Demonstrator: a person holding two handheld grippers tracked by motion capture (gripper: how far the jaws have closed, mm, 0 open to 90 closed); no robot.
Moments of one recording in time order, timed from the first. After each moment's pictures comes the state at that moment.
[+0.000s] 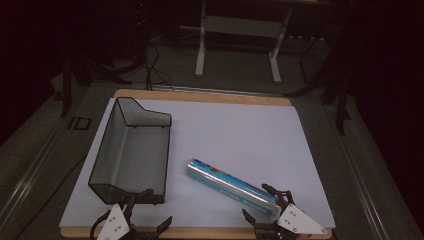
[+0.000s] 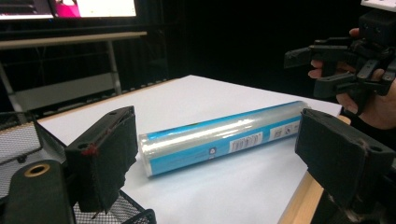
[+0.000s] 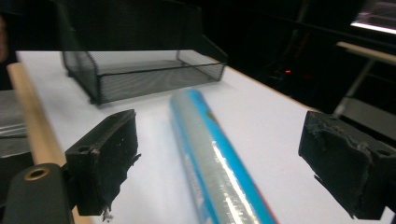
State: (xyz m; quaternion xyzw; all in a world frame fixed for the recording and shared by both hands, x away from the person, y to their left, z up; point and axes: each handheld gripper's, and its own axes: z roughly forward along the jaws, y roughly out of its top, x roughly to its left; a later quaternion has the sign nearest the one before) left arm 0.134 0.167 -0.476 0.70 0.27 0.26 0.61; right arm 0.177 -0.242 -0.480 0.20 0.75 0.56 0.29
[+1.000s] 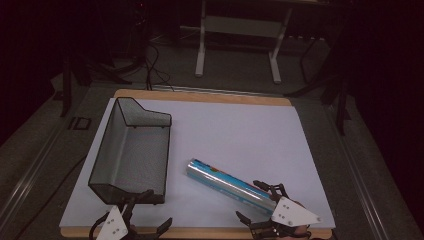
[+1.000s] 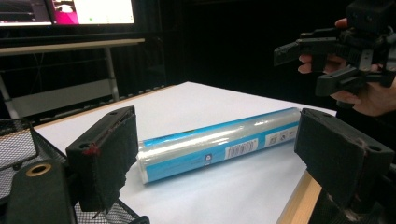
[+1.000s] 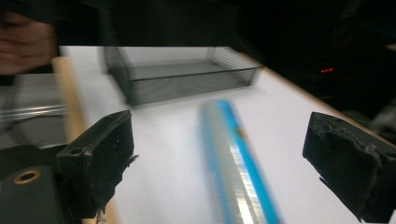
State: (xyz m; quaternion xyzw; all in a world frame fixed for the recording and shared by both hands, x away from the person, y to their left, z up) left arm 0.130 0.166 -0.474 0.69 0.26 0.26 0.62; right arm 0.187 -0.224 -0.451 0.15 0.79 0.55 0.22
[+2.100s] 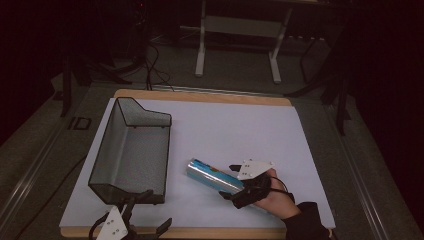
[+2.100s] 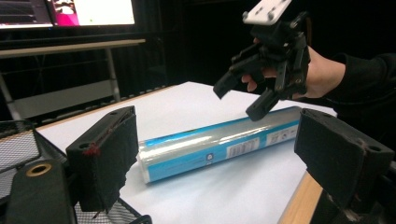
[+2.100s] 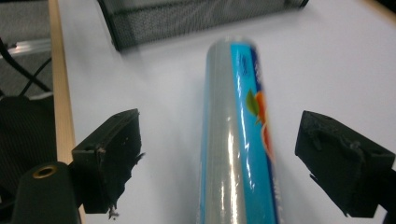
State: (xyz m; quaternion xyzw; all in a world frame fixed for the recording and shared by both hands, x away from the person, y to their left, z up) left arm 0.130 0.167 -0.475 0.69 0.25 0.26 0.62; right arm 0.277 -0.175 -0.457 0.14 0.90 0.41 0.11
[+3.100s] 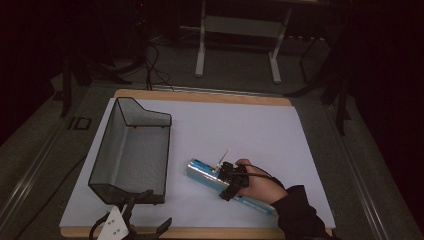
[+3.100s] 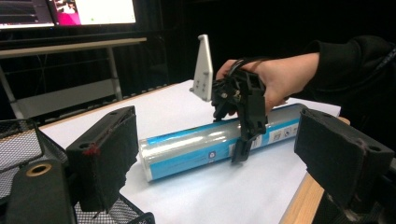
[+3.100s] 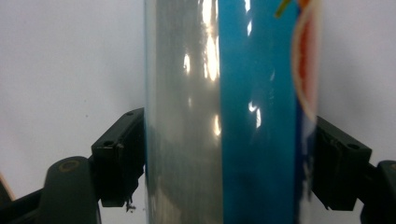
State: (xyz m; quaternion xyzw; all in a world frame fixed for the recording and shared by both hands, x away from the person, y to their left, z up) left arm 0.130 0.167 -0.476 0.70 0.25 0.26 0.62; right arm 0.327 -0.125 -0.503 0.20 0.97 0.10 0.02
